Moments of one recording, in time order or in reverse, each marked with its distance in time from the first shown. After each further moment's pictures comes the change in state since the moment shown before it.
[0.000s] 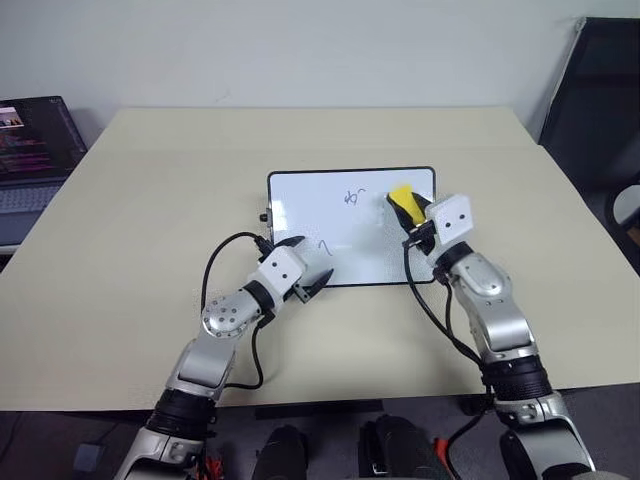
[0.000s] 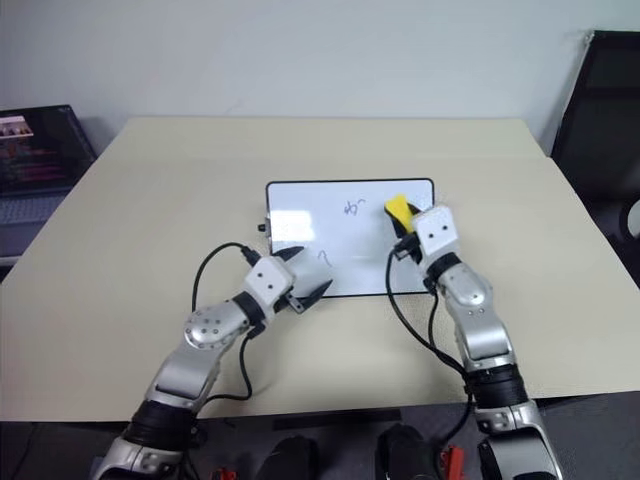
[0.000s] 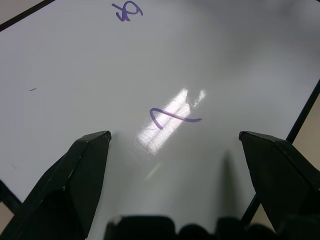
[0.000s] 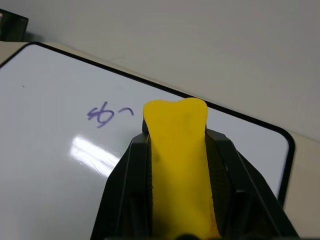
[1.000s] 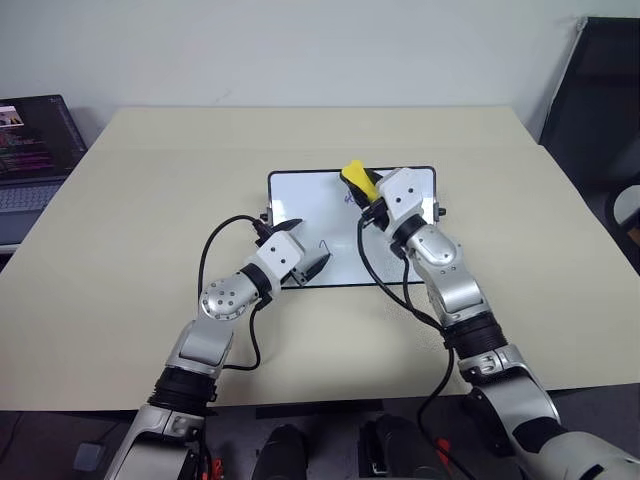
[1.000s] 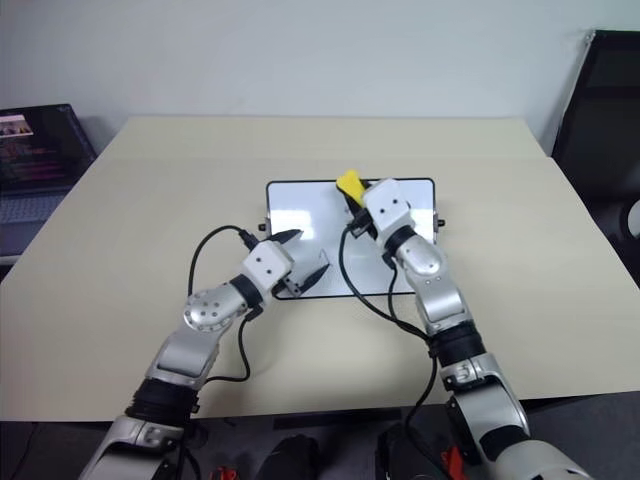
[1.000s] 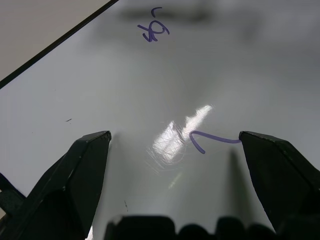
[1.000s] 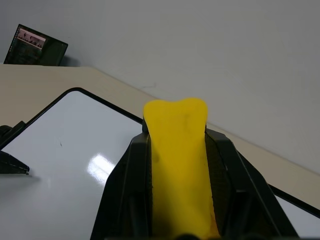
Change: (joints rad) left arm -0.106 0.014 0.007 0.118 0.018 -0.091 -0.004; right arm -0.246 0.101 0.063 0.286 -0.052 -0.137 0.003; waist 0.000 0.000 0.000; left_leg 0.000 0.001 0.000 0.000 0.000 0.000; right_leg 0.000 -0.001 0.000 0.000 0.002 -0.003
